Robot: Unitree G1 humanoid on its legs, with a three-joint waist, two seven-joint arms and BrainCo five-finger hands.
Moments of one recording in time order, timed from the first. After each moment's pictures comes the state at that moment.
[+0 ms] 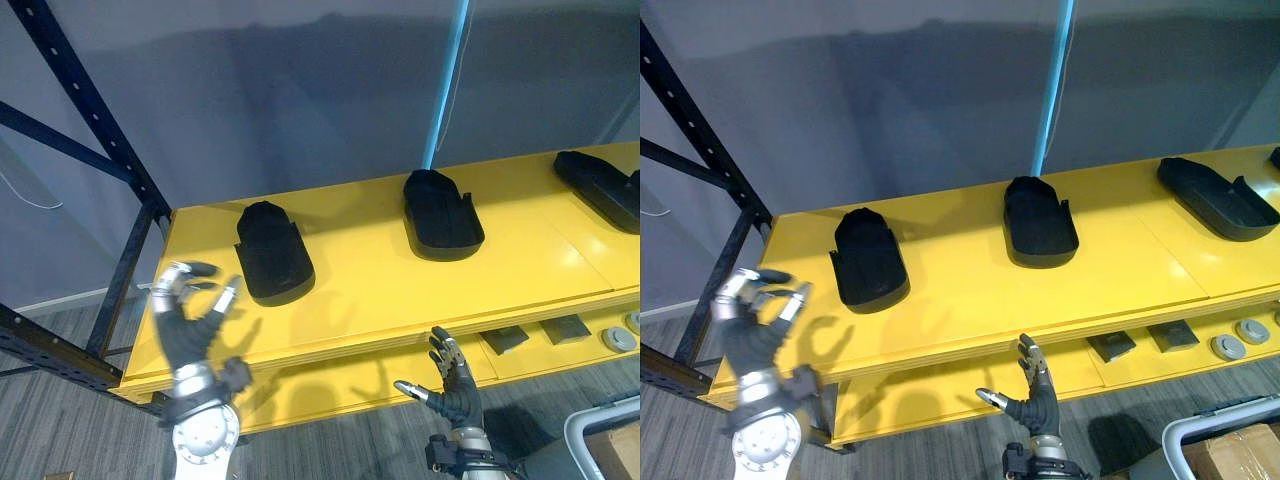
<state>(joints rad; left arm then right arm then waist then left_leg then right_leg) 0.17 0.00 -0.13 -0.50 0.18 -0.14 0.38 0.41 0.02 0.11 -0.26 -0.03 -0.20 -0.06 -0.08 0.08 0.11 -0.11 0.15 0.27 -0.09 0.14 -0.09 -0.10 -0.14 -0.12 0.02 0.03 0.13</state>
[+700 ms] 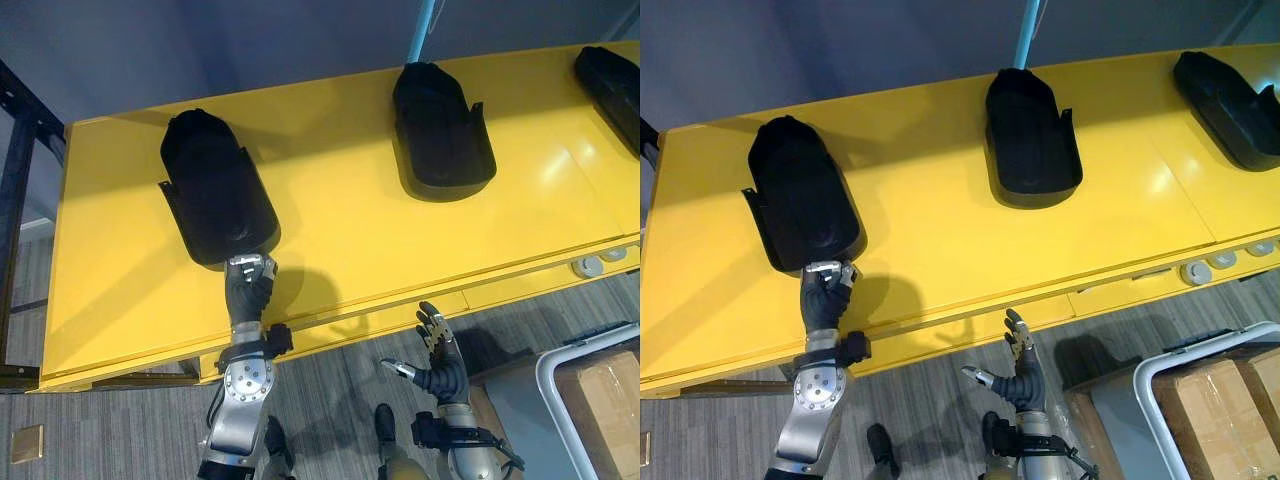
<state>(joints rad) -0.20 0.02 -0.09 -0.16 0.05 -0.14 0.43 0.30 0.01 0.17 -0.26 -0.03 -0.21 -0.12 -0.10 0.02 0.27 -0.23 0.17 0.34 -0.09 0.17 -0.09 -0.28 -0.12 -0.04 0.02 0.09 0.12</state>
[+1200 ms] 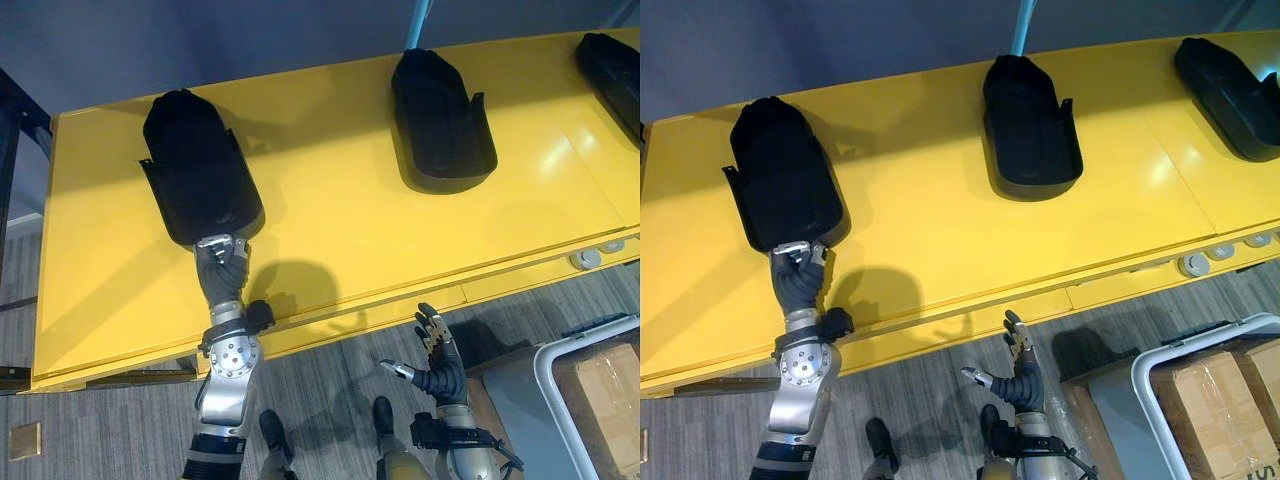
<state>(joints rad) -0.27 0.06 0.02 -0.10 0.04 -0.16 0.49 0.30 0.01 0.17 -0.25 -0.03 -0.22 -0.12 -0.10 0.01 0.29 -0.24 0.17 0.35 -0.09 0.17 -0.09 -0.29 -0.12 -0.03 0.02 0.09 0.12</state>
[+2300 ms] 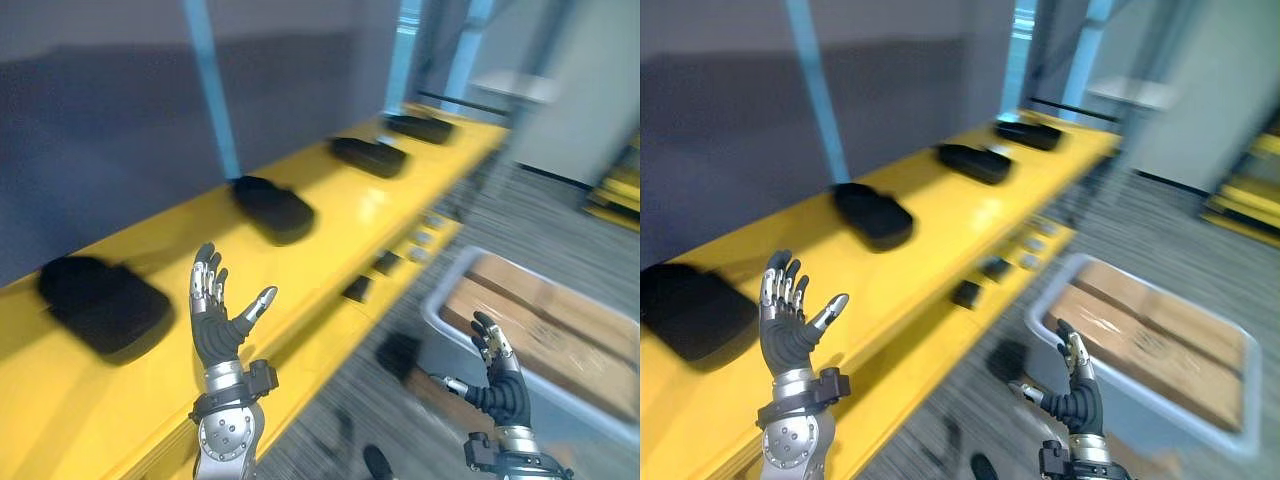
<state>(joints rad) 0.07 -0.03 -0.10 -0.41 0.05 -0.23 0.39 0.40 -0.04 -0.09 -0.41 -0.05 -0.22 -0.08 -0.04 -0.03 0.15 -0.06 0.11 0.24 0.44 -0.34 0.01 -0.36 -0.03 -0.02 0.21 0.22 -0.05</state>
